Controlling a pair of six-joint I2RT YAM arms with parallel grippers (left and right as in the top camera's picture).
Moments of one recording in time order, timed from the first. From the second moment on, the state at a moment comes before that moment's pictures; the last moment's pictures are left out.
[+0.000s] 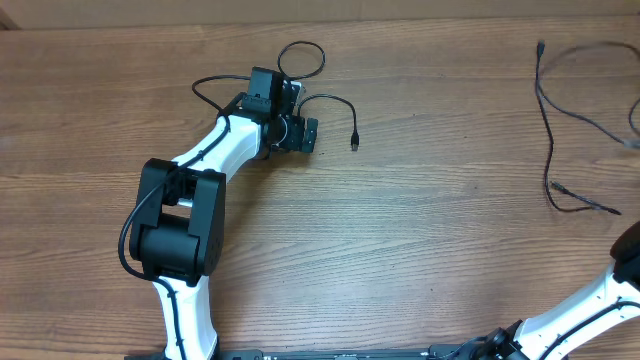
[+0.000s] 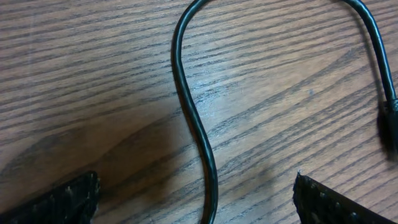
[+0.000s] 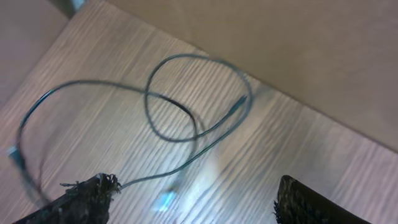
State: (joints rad) left arm -0.26 2.12 1.42 -0.38 0.18 -0.07; right arm -0.77 2.15 2.24 -1.01 0.04 0.25
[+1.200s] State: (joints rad) left arm -0.26 2.12 1.42 -0.38 0.18 -0.07; right arm -0.31 2.16 1.89 -1.20 -0.19 -0.11
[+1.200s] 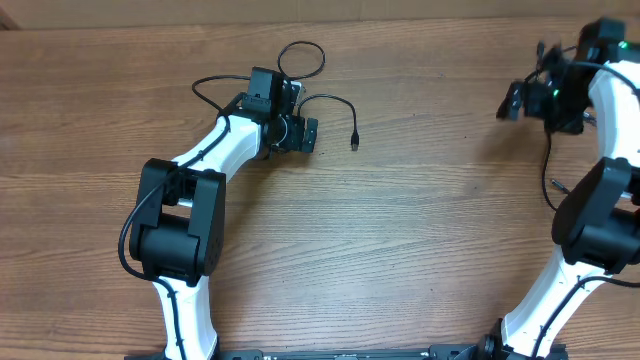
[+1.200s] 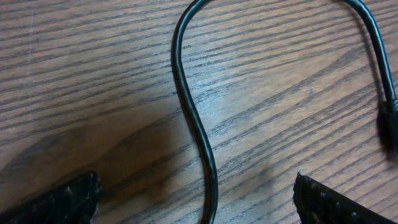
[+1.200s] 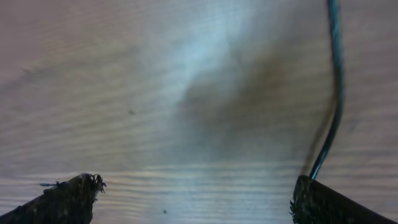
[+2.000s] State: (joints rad) left arm -0.26 2.12 1.42 -0.38 0.18 -0.07; right arm -0.36 2.16 1.63 -1.06 -0.04 -0.07
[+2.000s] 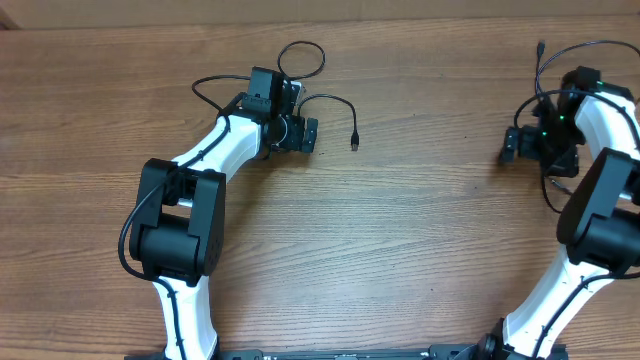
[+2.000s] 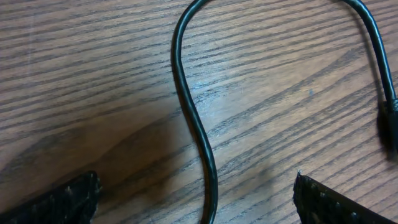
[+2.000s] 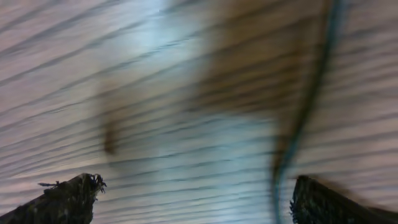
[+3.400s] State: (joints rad) left arm -0.26 2.12 1.42 -0.38 0.18 -0.07; right arm -0.33 2.16 1.63 -0.82 -0.30 -0.11
